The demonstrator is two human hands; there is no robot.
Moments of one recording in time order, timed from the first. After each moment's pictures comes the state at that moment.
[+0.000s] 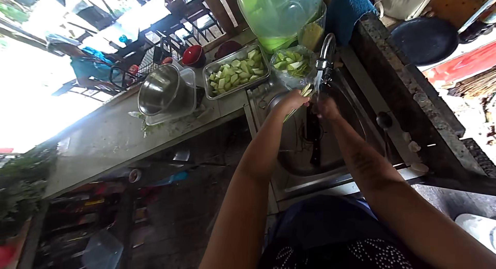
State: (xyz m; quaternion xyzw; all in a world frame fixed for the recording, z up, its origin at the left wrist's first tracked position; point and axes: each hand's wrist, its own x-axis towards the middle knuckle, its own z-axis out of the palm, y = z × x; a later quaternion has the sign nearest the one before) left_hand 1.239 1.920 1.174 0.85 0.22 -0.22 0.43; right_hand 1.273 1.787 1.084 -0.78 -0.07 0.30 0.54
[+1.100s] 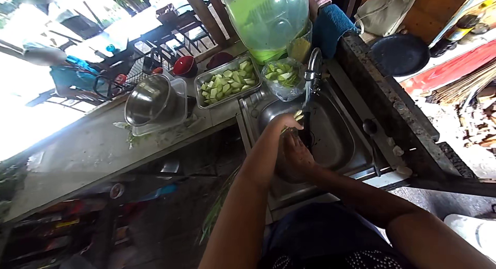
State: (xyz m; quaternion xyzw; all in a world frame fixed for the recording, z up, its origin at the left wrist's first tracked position) left_hand 1.239 1.915 1.145 0.87 0.19 -0.41 0.19; right_hand 1.126 1.786 1.155 -0.86 -0.40 0.24 0.17
